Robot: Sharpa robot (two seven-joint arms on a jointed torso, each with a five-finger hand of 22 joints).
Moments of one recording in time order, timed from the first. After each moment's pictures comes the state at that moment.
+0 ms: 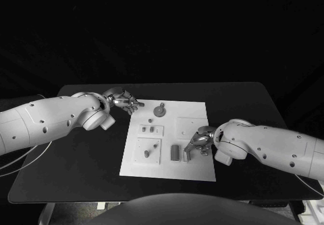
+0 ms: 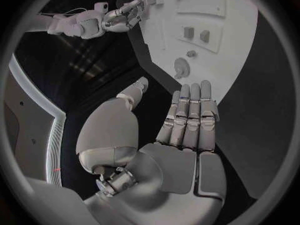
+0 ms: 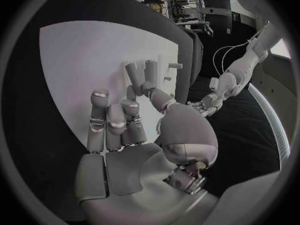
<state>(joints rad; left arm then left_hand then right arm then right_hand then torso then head) 1.25 -0.84 -0.21 1.33 -0.65 -0.22 -0.05 0.97 -0.19 0.43 -0.09 0.07 0.84 0.19 0.26 0.50 1.11 0.15 0.08 0.25 0.92 0.13 0.29 0.76 0.09 0.95 0.03 0.12 0.99 1.09 -0.69 -0.17 1.46 -0.79 -0.04 -0.51 0.98 -0.02 0.62 -0.29 0.05 1.04 0.09 0.33 0.51 1.11 -0.02 1.27 0.92 1.22 -0.10 1.52 0.85 0.24 1.14 -0.03 0.93 1.31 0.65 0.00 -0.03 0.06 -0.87</state>
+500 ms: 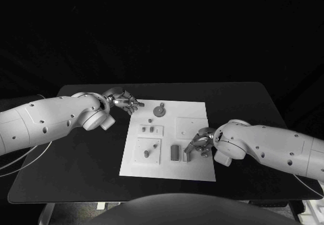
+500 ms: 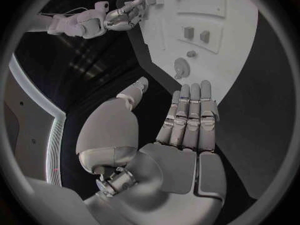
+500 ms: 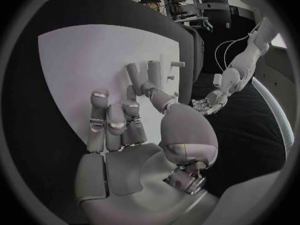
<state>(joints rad) 1.25 -0.84 -0.21 1.33 -0.65 -0.22 -0.05 0.97 -0.19 0.43 -0.09 0.07 0.84 0.19 0.26 0.50 1.11 0.15 0.08 0.25 0.92 0.13 0.29 0.76 0.09 0.95 0.03 0.12 0.99 1.09 -0.68 -0.19 1.44 -0.72 -0.05 -0.54 0.97 -0.03 0.62 -0.29 0.05 1.04 0.09 0.32 0.50 1.11 -0.02 1.27 0.92 1.23 -0.10 1.52 0.86 0.24 1.14 -0.02 0.93 1.31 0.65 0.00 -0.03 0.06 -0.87</state>
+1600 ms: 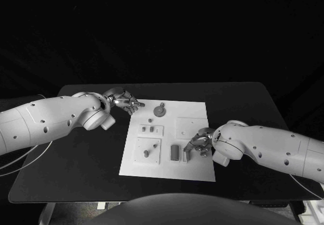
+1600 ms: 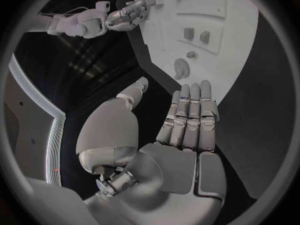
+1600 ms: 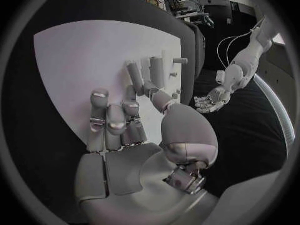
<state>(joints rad) 1.25 -0.84 -0.21 1.33 -0.65 -0.22 -0.05 0.97 -0.19 0.43 -0.09 0.07 0.84 0.19 0.26 0.50 1.11 0.15 0.08 0.25 0.92 0.13 0.29 0.76 0.09 0.95 0.03 0.12 0.99 1.09 -0.66 -0.19 1.42 -0.71 -0.09 -0.55 0.95 -0.04 0.61 -0.28 0.05 1.04 0.09 0.32 0.50 1.11 -0.02 1.27 0.92 1.23 -0.10 1.52 0.86 0.24 1.14 -0.02 0.93 1.31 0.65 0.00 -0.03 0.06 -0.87</state>
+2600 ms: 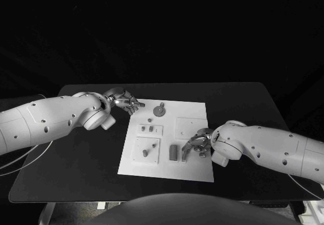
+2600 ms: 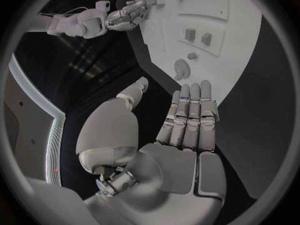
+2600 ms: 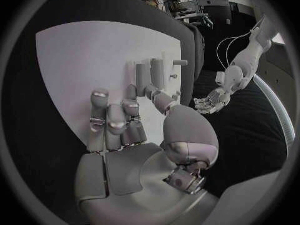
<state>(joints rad) 1.25 -0.83 -0.21 1.33 -0.65 -0.22 -0.05 0.97 -0.19 0.43 -0.09 0.07 0.84 0.19 0.26 0.50 1.11 0.15 0.08 0.25 0.92 0.13 0.29 0.76 0.09 0.95 0.03 0.12 0.99 1.09 -0.65 -0.20 1.42 -0.70 -0.08 -0.55 0.88 -0.11 0.62 -0.21 0.05 1.04 0.09 0.32 0.49 1.11 -0.02 1.27 0.93 1.22 -0.11 1.52 0.85 0.24 1.14 -0.02 0.92 1.31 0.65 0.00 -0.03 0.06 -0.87</state>
